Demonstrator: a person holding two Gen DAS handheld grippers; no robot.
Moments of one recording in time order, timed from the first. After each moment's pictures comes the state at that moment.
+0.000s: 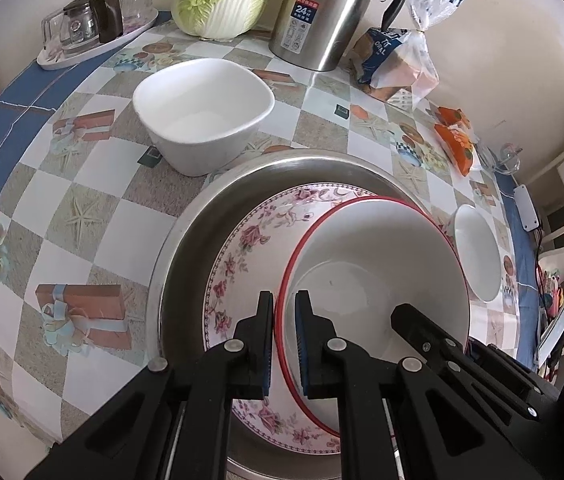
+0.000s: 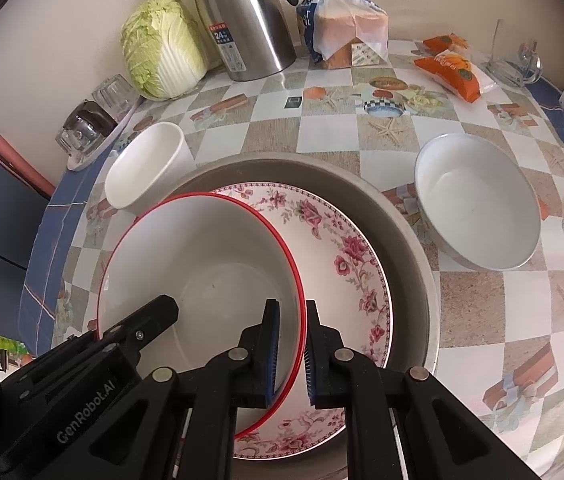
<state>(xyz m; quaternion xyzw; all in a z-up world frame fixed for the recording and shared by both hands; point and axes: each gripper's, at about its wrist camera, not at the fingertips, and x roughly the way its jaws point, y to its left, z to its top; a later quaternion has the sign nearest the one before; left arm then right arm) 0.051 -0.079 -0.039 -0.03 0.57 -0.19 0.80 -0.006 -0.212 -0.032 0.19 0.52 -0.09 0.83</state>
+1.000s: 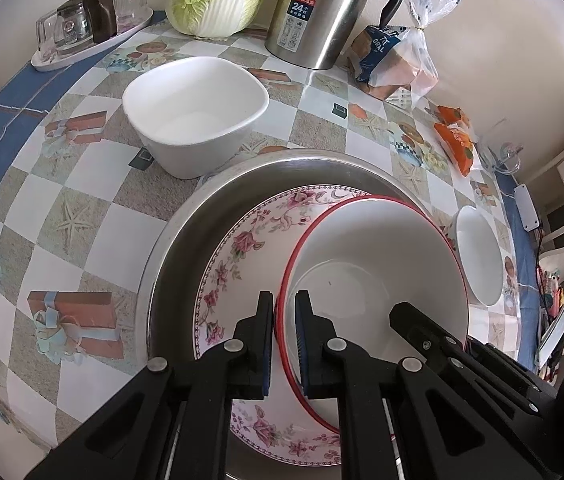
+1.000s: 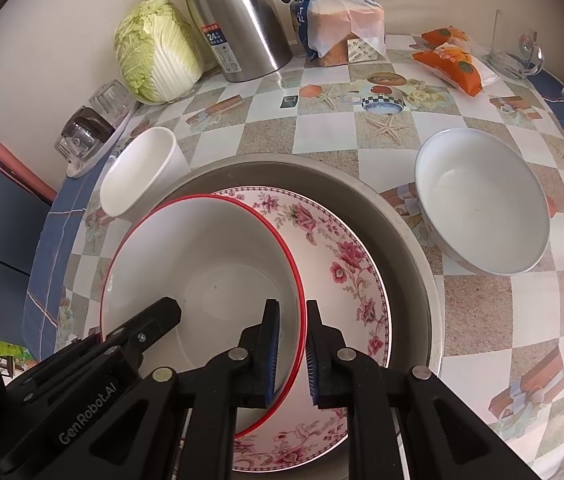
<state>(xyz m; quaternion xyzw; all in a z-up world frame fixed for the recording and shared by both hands) 0.055 -0.085 -0.043 -0.04 0.57 -0.19 0.80 -0.002 -0.219 -0.038 0.21 0.51 -0.09 0.83</state>
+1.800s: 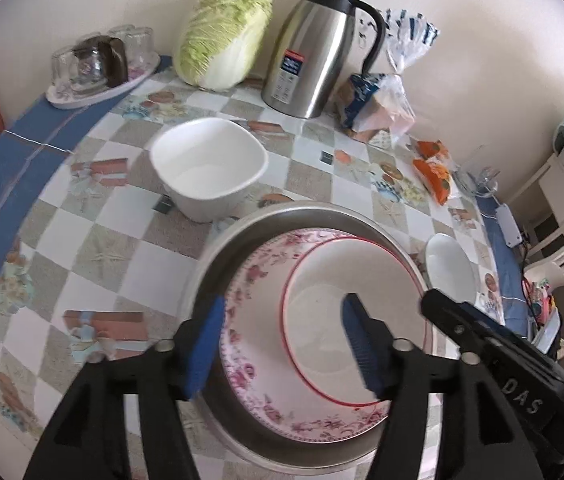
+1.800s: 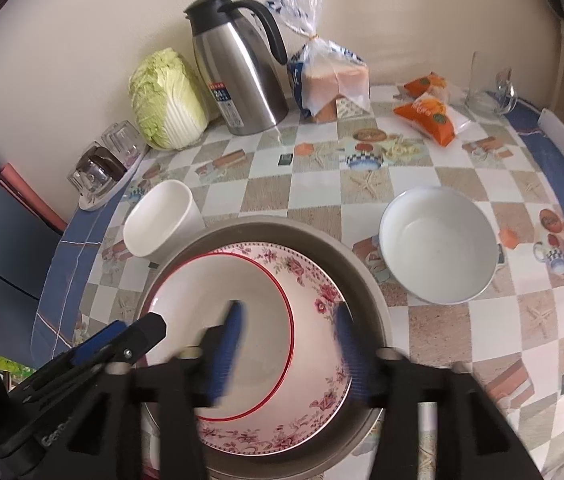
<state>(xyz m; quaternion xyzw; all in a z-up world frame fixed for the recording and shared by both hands) 0.037 -0.065 0.005 -0.04 0.50 -0.19 0.84 -0.024 -0.226 0.015 0.19 0.45 -0.11 0.87</state>
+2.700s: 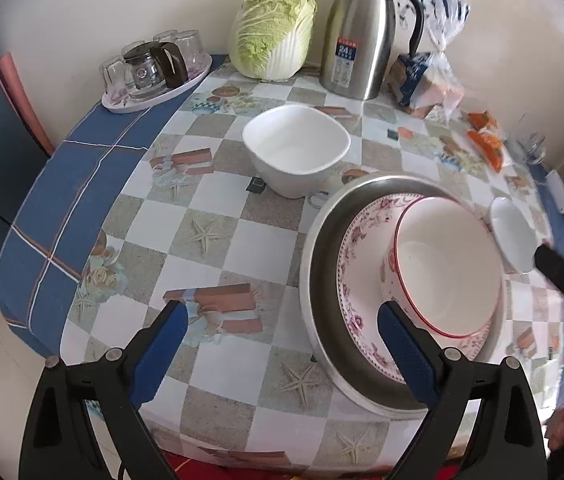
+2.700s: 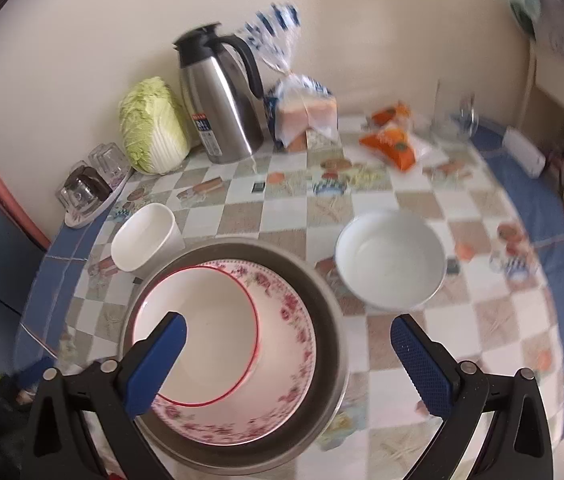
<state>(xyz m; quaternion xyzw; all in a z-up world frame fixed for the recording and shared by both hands) 0.021 -0.012 0.013 0.05 0.52 -0.13 0.84 -0.053 -0.228 0.039 0.15 0.41 -0.16 0.88</state>
